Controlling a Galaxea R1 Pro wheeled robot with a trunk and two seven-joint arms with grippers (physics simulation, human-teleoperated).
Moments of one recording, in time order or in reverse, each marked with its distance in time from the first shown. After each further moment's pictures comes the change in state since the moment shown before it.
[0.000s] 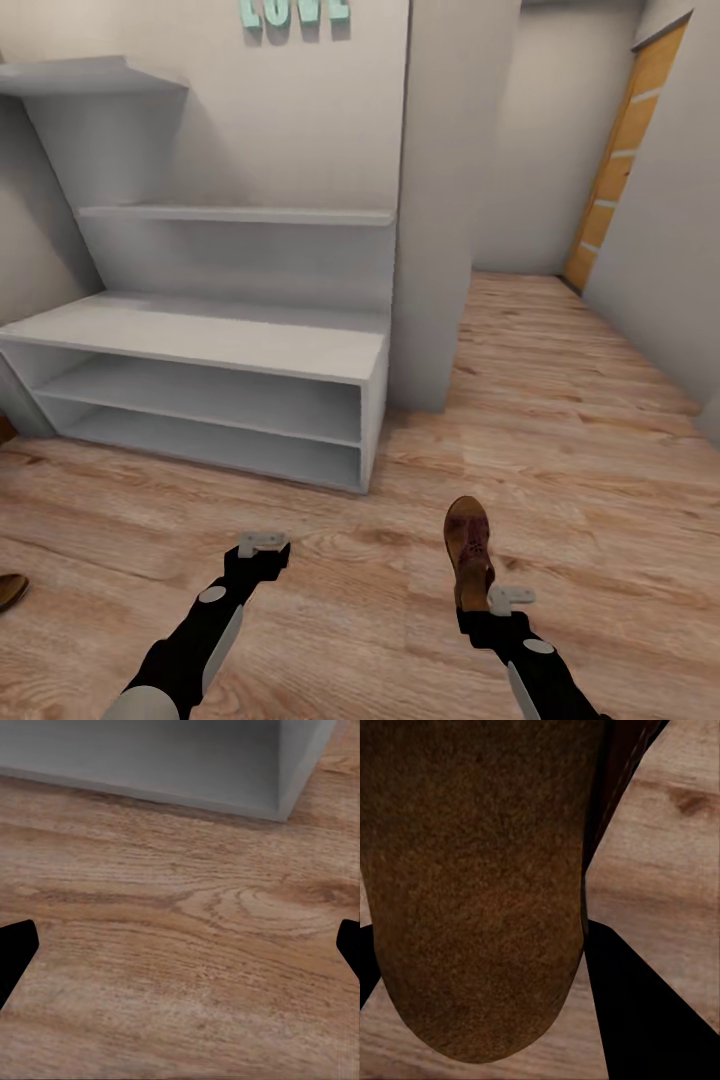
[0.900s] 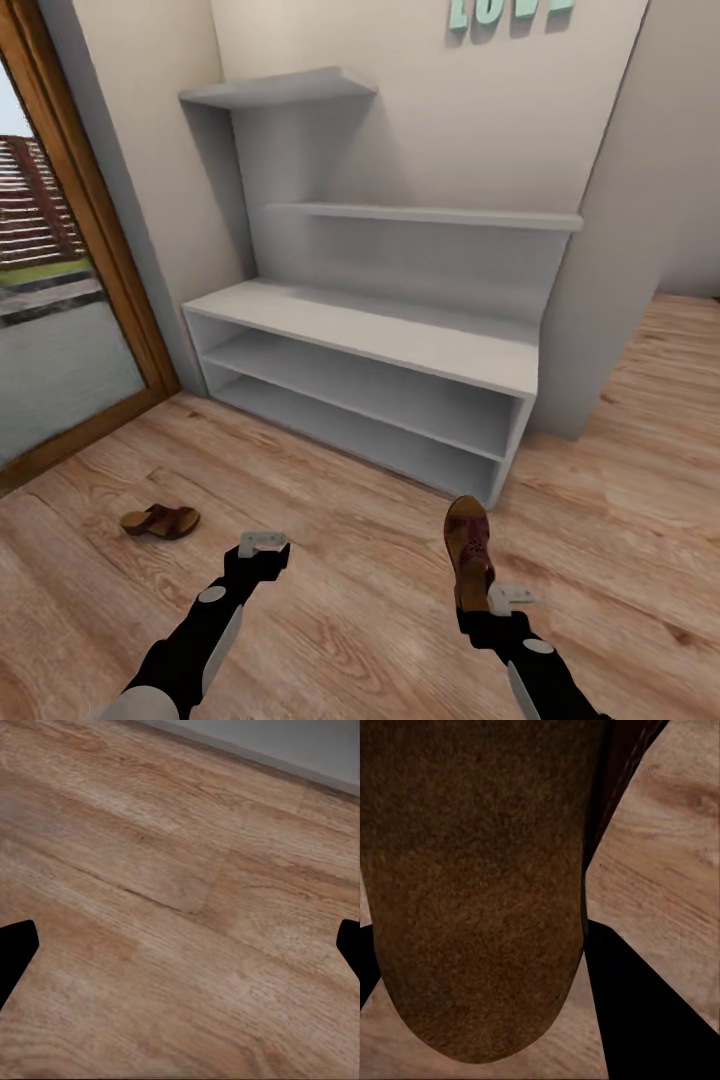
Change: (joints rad) left arm 0.000 0.000 0.001 0.000 0.000 0.000 0.000; right arm 0.000 0.000 0.000 0.000 0.000 0.000 0.000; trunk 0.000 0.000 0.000
